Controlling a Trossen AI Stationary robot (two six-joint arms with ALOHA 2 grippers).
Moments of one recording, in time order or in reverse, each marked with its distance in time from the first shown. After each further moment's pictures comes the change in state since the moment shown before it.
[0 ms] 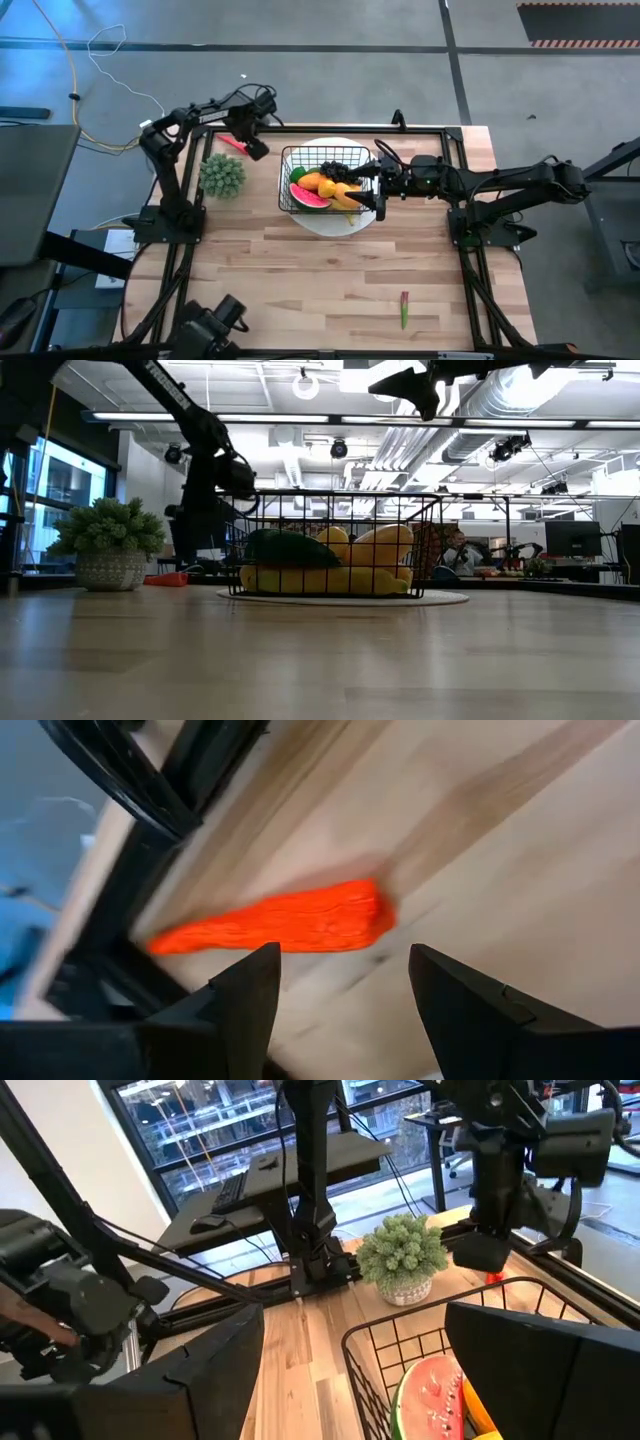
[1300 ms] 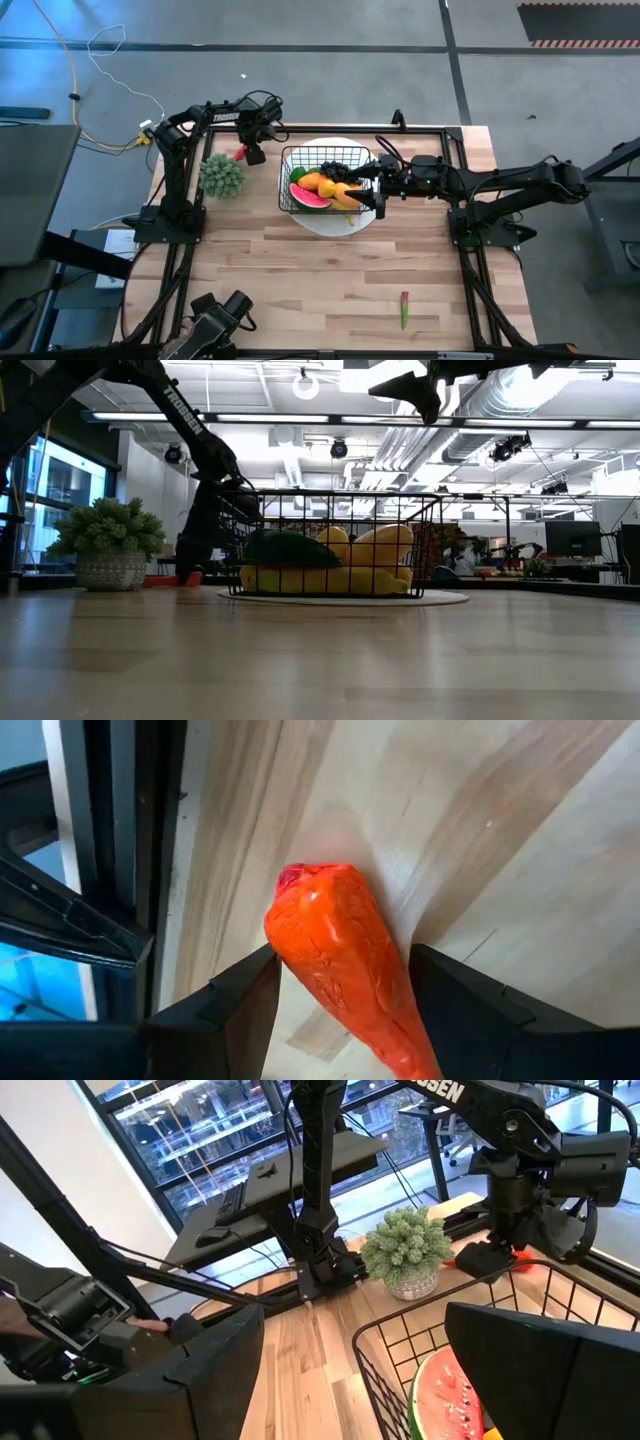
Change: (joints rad) left arm -0.003 0.145 0.001 0.084 -0.070 0.331; right arm 0.000 0.000 0.000 0.001 0.009 0.099
